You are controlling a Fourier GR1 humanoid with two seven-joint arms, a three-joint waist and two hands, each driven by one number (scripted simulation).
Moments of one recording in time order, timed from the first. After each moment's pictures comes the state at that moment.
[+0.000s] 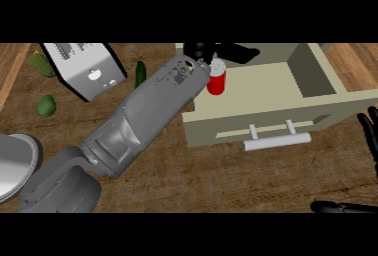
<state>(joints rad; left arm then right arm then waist) -1.42 0.00 -0.62 -0.36 0.52 0.73 -0.05 0.11 -0.04 -0.23 -2.12 -0.06 0.19 0.14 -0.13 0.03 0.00</state>
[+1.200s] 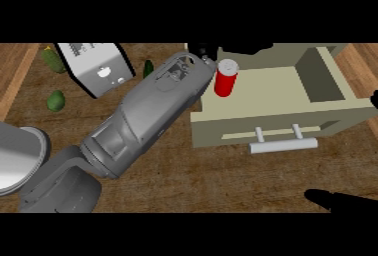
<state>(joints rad) -1.43 0.00 -0.59 -0.41 0.70 0.81 -0.13 0.03 -0.21 -0.13 -2.20 0.37 0.19 0.03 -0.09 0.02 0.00</state>
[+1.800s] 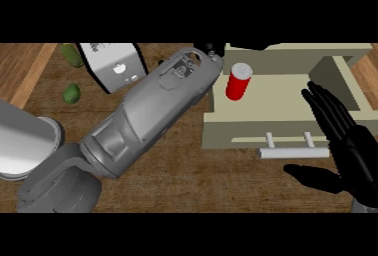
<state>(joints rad) -1.46 0.00 -0.60 -0.44 0.69 0.84 -0.08 -0.05 -0.26 0.06 -1.97 0.83 0.08 -0.01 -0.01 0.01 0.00</state>
